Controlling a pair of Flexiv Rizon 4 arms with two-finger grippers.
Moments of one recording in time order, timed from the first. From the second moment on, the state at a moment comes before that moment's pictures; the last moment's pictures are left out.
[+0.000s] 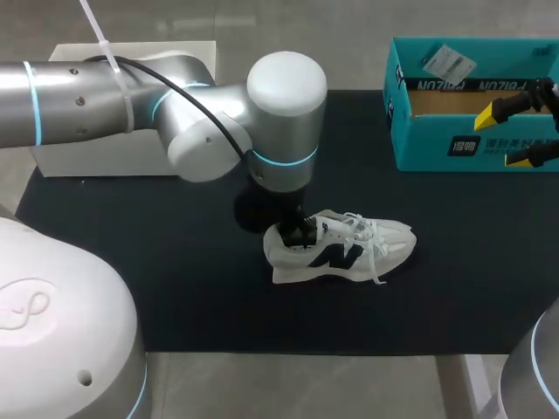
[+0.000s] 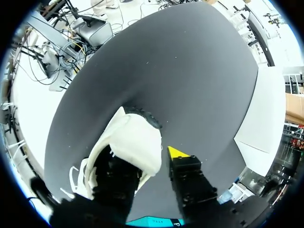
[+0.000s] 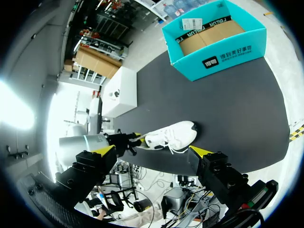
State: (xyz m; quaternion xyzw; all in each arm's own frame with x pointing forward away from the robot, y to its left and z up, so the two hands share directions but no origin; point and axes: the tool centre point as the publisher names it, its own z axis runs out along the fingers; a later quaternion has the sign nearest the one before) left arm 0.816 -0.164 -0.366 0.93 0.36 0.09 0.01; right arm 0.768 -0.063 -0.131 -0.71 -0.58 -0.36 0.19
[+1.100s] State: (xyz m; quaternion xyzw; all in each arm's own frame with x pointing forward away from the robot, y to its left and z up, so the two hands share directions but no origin) left arm 0.786 -0.138 -0.228 0.80 0.60 0.06 0.08; right arm 0.768 -0.063 -0.131 -0.71 -0.58 -0.36 0.19
